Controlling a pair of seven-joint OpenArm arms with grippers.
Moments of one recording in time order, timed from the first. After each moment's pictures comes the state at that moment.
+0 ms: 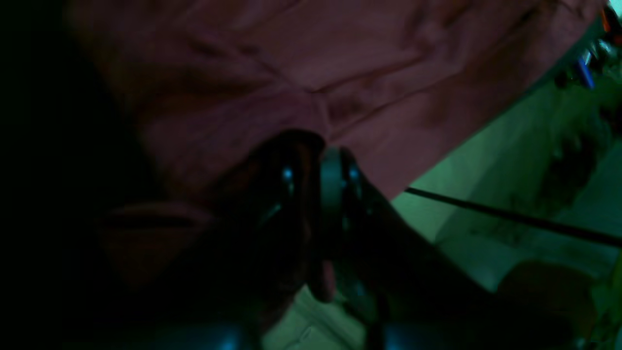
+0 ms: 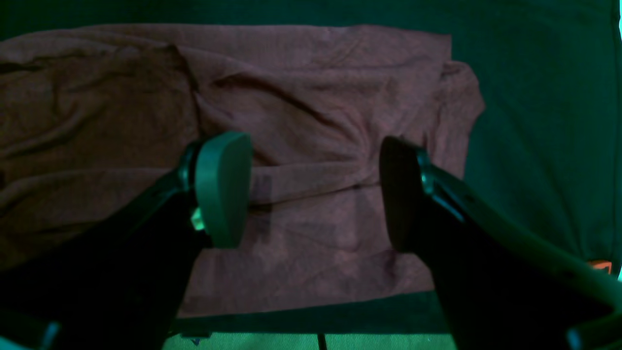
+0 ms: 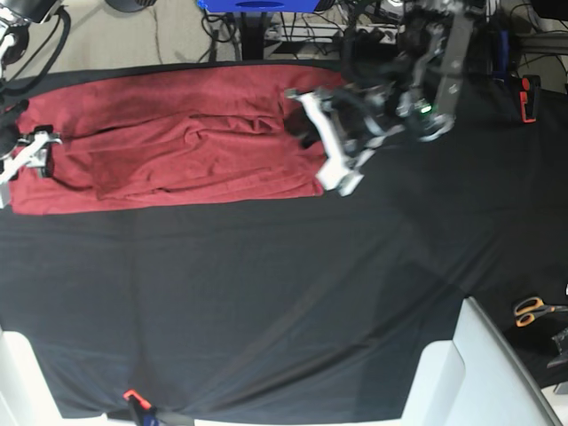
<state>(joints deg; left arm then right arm) 13.5 -11.7 11.1 96.5 -35.7 -17.8 57.3 -10.8 7.3 40.0 91.4 5.6 40.2 -44.3</state>
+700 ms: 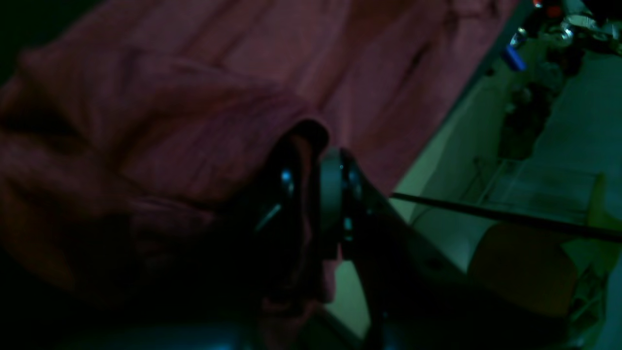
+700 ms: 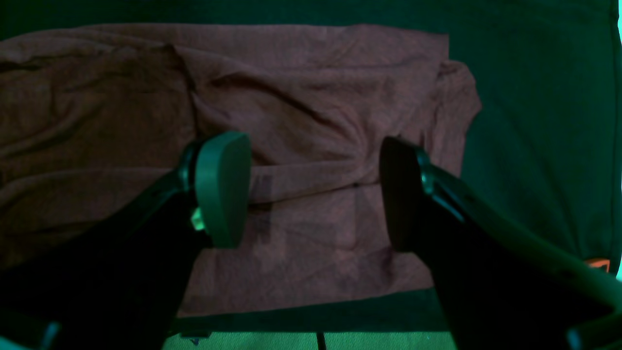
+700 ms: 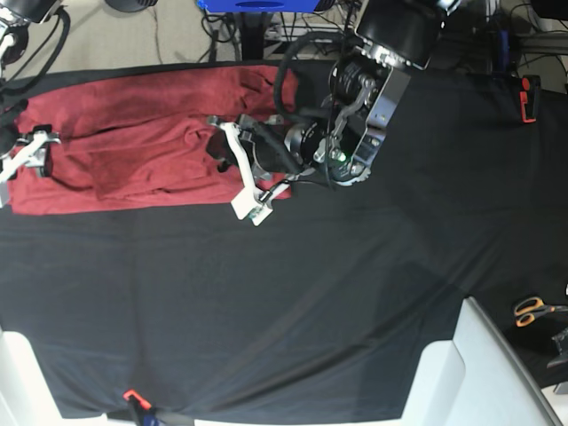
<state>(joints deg) -0.8 -3.3 23.7 80.8 -35.5 -16.7 57.2 -10.8 7.3 40.3 91.4 5.3 40.2 -44.3</state>
